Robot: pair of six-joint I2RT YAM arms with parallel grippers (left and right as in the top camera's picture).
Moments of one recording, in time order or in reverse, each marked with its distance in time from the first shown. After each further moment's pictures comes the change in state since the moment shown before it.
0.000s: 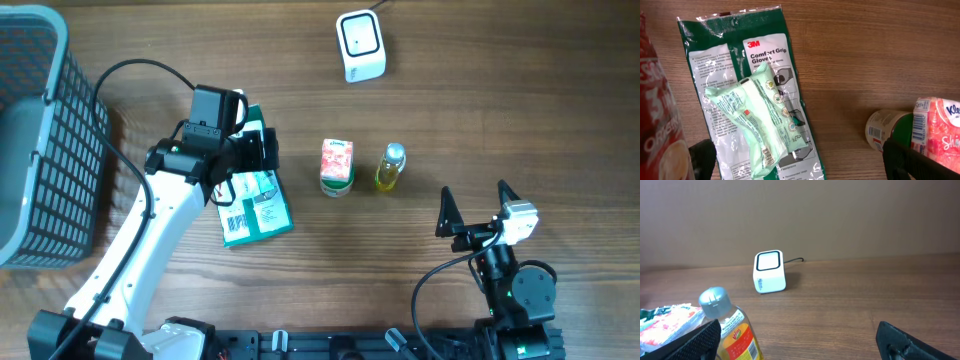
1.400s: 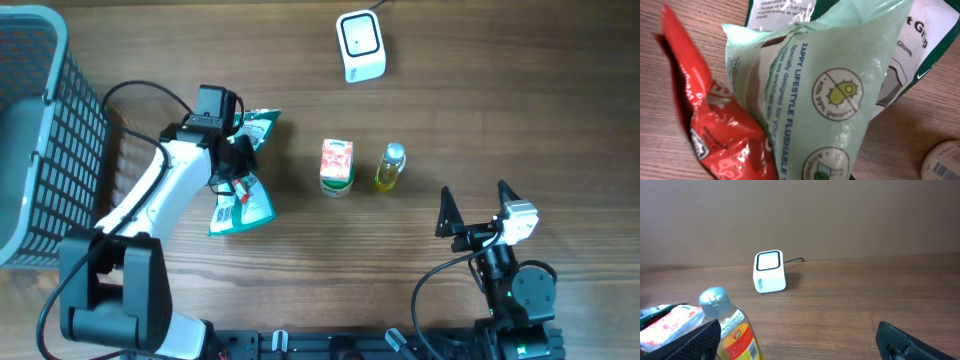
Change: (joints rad) left arm 0.086 0.252 -0.011 0.012 0.001 -0.152; right arm 0.000 0.000 0.000 0.000 0.000 0.000
